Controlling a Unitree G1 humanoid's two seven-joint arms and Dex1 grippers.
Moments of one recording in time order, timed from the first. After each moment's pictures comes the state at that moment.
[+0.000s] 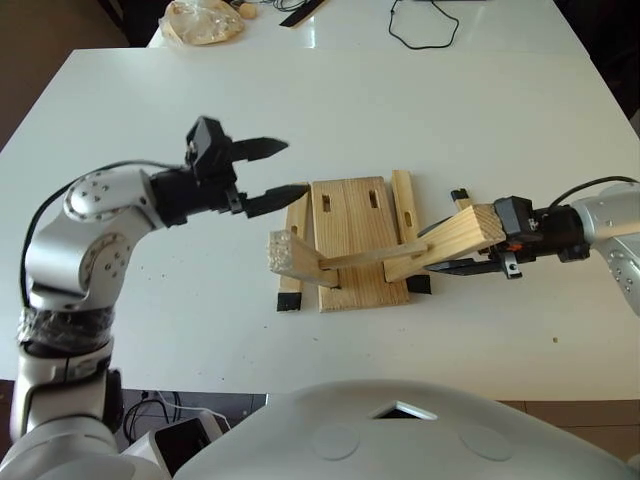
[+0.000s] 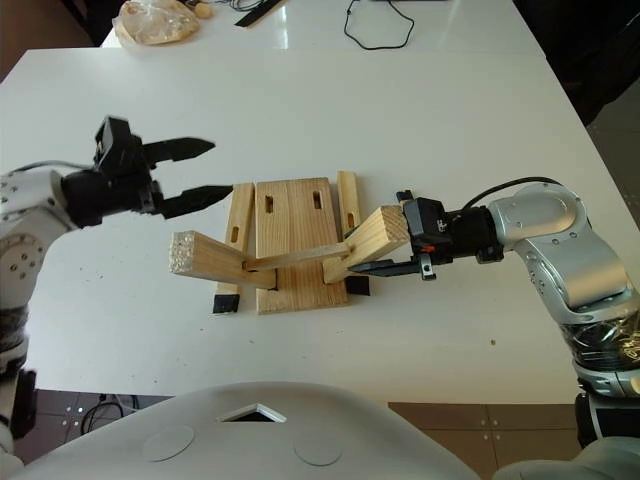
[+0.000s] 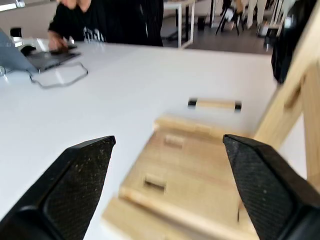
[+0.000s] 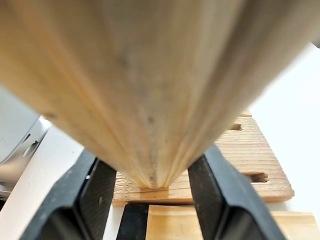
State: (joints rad) left arm -0.27 0.73 0.07 -0.35 -0.71 0.59 -0.94; right arm -0.15 -0.95 0.12 -0.33 0.58 0.26 1.32
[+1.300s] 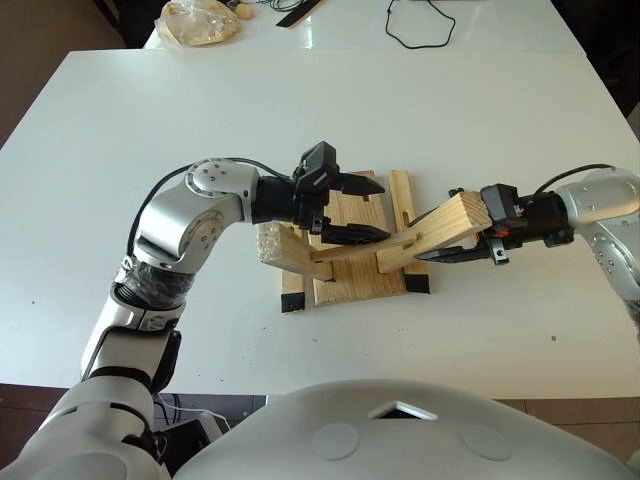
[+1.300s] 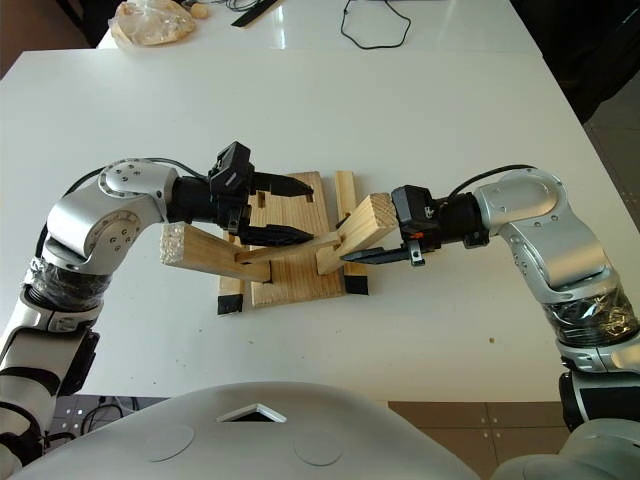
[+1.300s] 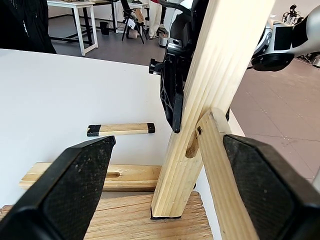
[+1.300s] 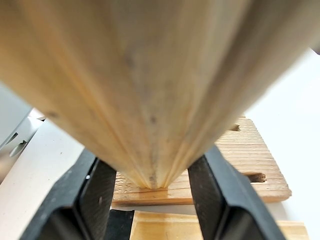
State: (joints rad) left arm -0.45 0.55 -0.27 -0.23 -0.63 0.64 -1.11; right arm -0.25 -0.91 0.20 -0.25 0.55 0.24 1.34
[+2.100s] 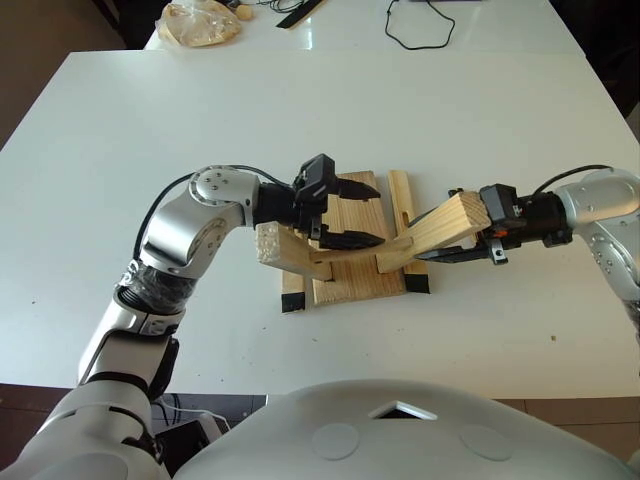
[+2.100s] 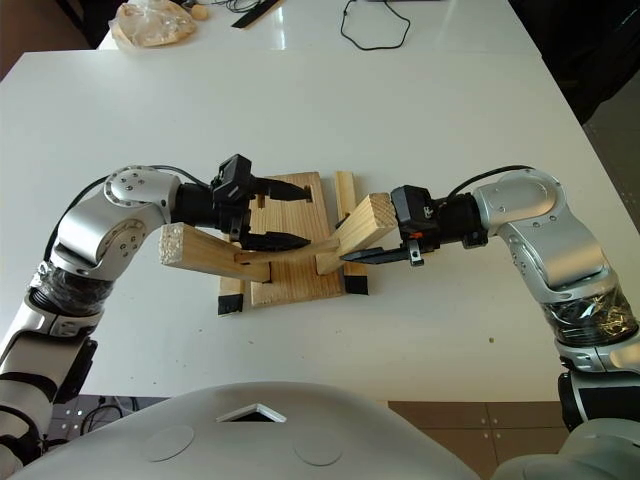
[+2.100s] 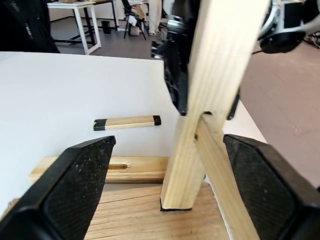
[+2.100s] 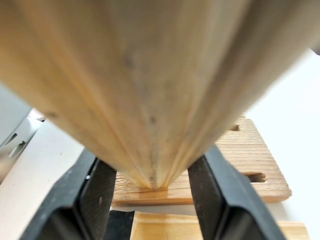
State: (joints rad) left arm -0.42 0.53 -0.29 -0.18 -0.58 0.57 -1.07; right arm -0.25 -0.91 0.20 -0.25 0.54 0.23 1.33
